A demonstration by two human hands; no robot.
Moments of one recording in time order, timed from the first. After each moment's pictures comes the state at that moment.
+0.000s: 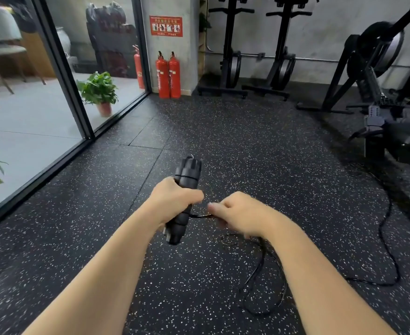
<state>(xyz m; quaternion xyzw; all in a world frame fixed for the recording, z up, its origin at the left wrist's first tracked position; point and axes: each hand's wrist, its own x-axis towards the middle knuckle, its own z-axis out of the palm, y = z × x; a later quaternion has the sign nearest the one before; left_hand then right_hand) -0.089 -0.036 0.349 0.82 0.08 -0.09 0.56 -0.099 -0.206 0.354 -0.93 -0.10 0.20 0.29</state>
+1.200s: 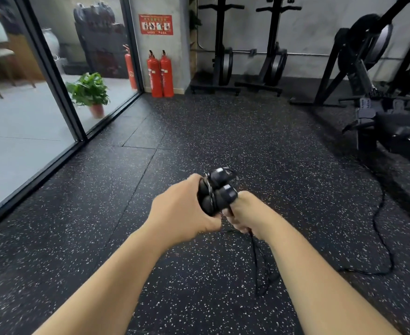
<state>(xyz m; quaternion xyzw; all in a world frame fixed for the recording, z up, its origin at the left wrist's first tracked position) -0.119 -0.066 0.355 0.96 -0.09 0.02 0.26 -0.095 -0.218 0.329 -0.89 0.03 0.17 0.43</state>
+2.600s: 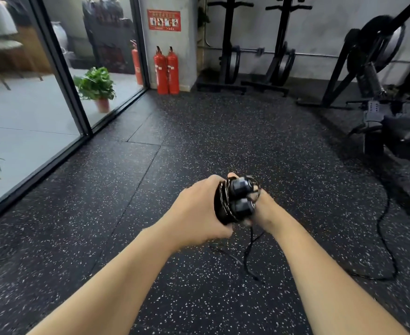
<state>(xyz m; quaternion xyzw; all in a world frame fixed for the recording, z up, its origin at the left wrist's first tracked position) -0.119 -0.072 0.348 0.92 -0.20 0.00 0.33 -0.088 -0.229 0.327 -0.80 -0.03 0.15 0.57</state>
